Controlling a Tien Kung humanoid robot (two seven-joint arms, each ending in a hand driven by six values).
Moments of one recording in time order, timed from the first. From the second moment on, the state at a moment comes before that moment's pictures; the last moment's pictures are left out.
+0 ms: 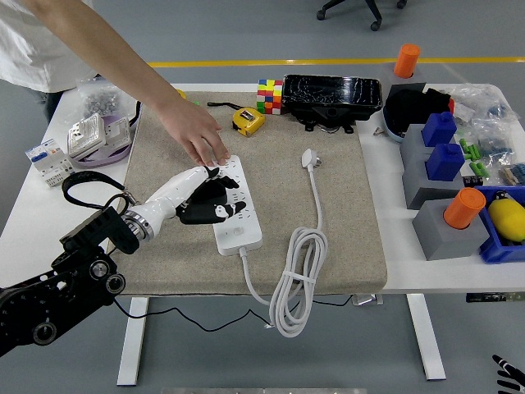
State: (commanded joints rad) left arm -0.46 0.36 -0.70 -1.34 1.57 0.17 0.09; right arm 0.06 -0.29 1.08 0.42 -0.71 -0.03 -0.05
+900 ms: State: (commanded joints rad) left arm -0.43 0.42 -0.77 -1.53 1.60 -0.13 0.37; right arm 0.05 -0.29 1.08 0.42 -0.71 -0.03 -0.06
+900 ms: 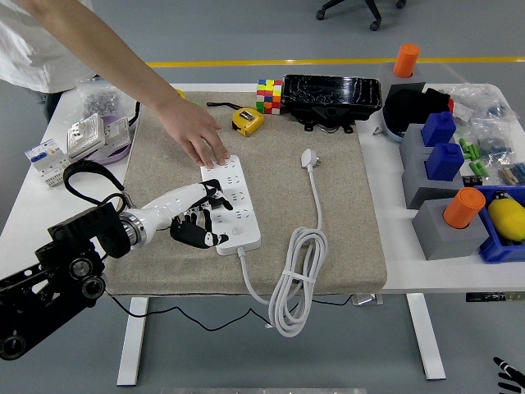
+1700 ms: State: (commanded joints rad) left arm -0.50 0.44 -0.69 -1.52 1.53 -0.23 0.39; right arm 0.06 -0.31 1.06 0.42 -0.71 -0.03 -0.06
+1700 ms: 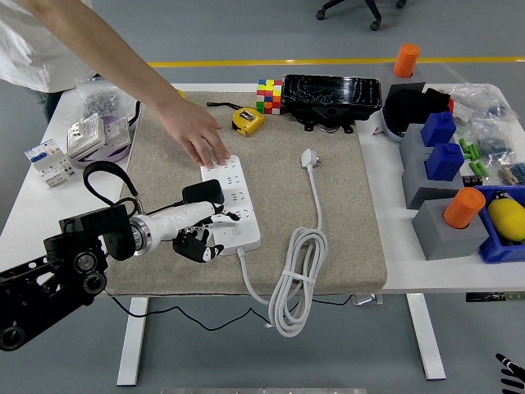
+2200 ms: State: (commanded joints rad) left arm -0.52 0.44 -0.67 -1.51 1.50 -0.23 0.42; right arm 0.08 -0.32 1.05 0.43 -0.71 -0.03 -0.06
